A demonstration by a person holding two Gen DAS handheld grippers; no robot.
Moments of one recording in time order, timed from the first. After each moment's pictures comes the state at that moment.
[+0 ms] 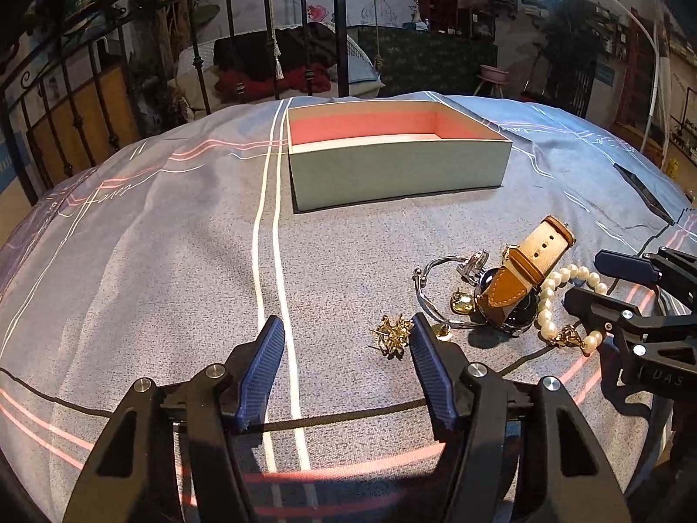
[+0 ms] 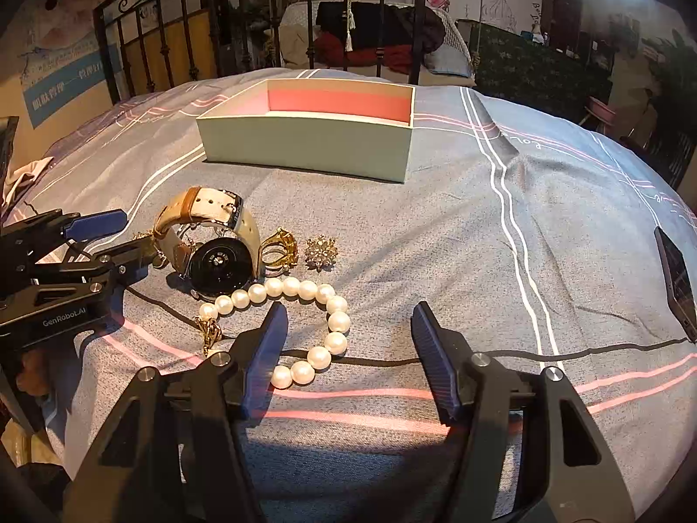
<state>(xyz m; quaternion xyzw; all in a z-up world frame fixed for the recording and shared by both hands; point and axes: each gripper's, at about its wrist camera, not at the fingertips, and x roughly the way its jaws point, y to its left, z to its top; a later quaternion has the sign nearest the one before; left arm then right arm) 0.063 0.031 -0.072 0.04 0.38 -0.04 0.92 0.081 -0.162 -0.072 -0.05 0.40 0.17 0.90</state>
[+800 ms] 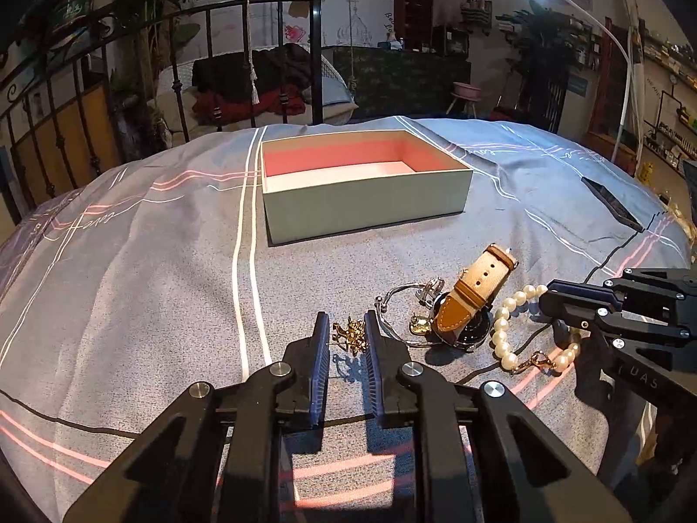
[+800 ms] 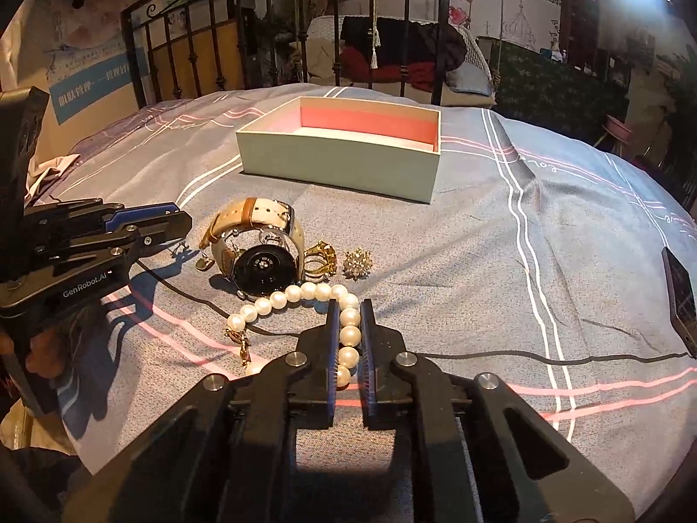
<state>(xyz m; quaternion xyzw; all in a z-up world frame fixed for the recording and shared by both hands) 0.054 0.025 -0.050 0.03 0.35 -0.08 0.93 0.062 -0.159 -0.057 -0.06 0.36 0.20 0.91</state>
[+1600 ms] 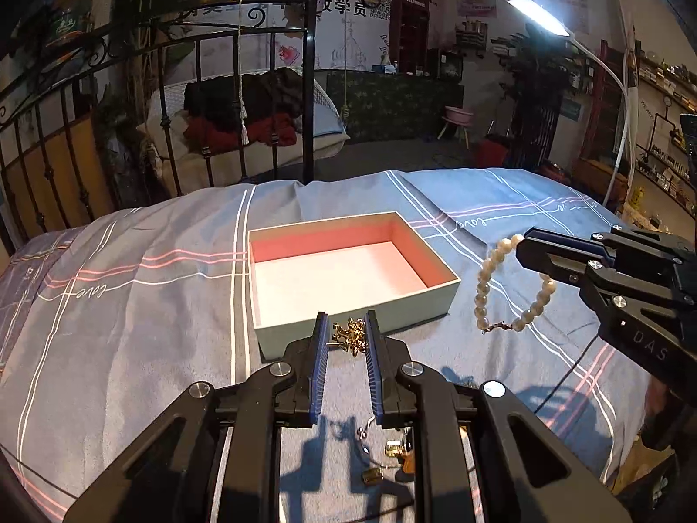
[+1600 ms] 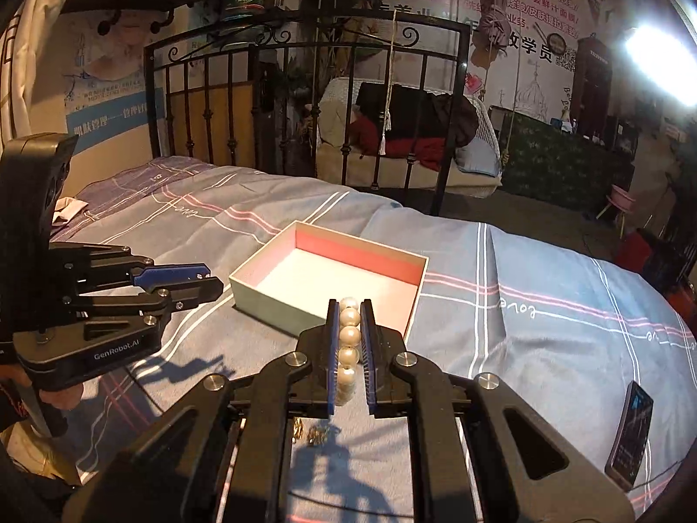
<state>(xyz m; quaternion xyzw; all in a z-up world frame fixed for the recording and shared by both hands) 0.114 0.013 0.023 0.02 0.32 -0.10 0.94 0.129 -0.151 0.048 -0.10 0.27 0.23 0.93</state>
